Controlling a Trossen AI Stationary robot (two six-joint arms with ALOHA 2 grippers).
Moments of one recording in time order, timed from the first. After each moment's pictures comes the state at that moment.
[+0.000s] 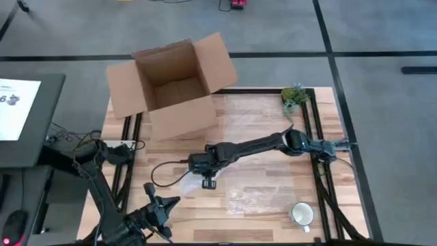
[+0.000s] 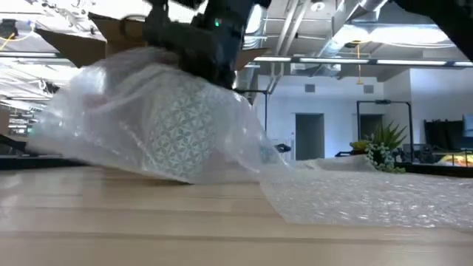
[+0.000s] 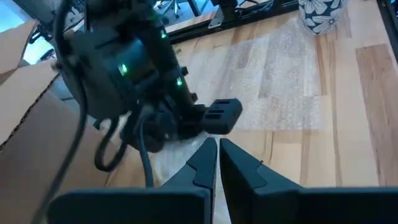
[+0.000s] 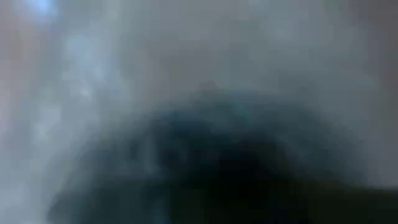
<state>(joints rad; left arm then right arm) -1.06 1.83 1.61 -1.49 -1.19 -1.27 0.15 2.41 2.11 -0.94 0.03 0.19</state>
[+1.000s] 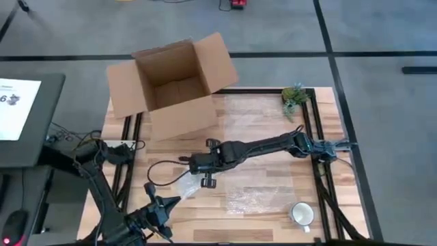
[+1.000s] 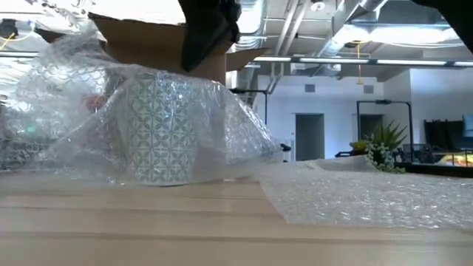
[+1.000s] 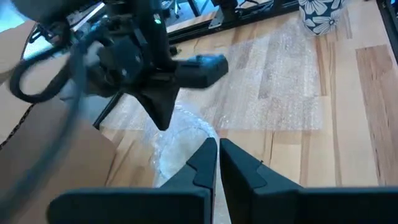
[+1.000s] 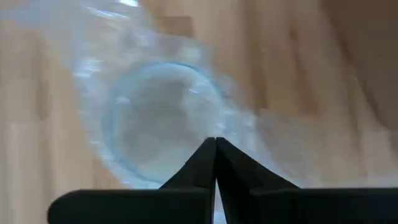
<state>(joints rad) -1.05 1.83 1.61 -1.48 -1.19 -1.27 0.22 2.32 2.34 -1.19 0.32 0.28</state>
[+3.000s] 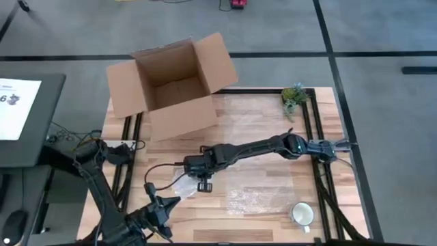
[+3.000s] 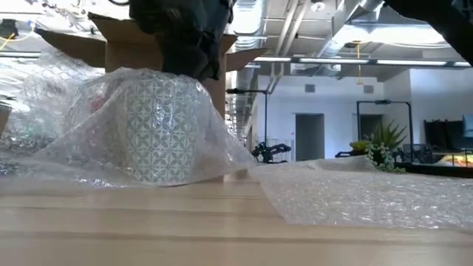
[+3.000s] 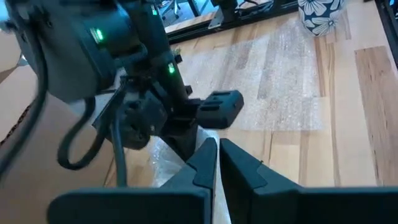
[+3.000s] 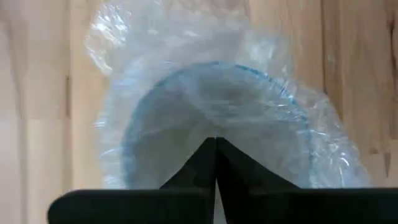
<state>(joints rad) -1.05 1.83 1.61 -1.48 -1.19 -1.27 0.19 2.40 2.34 -1.07 0.07 0.19</state>
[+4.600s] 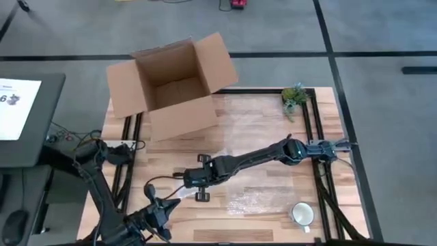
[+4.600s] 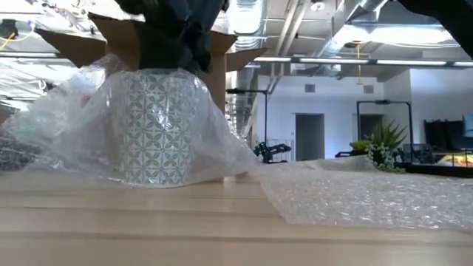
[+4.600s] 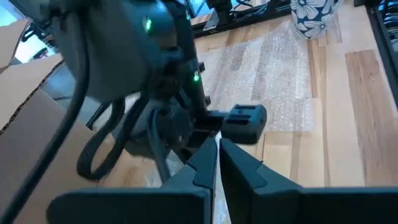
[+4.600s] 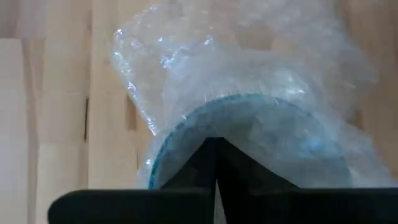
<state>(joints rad) -1.07 1.83 1.61 -1.45 -1.18 -1.26 0.27 2.44 2.34 -0.96 0.21 0.24</state>
